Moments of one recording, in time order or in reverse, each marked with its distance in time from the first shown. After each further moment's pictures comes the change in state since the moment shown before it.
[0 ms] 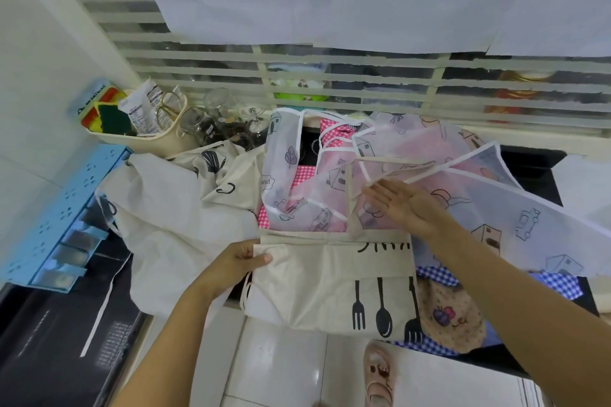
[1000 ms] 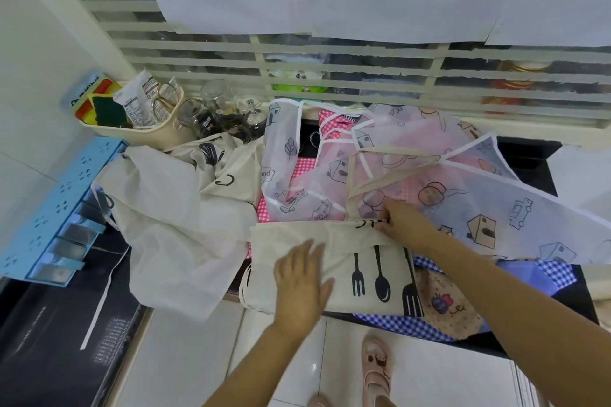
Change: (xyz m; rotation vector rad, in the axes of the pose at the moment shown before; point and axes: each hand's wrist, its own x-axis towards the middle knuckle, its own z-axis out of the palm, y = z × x) left_hand 0.020 -0.073 0.118 1.058 0.455 0.407; right_hand -0.002 0.035 -0.029 -2.057 0.239 -0.206
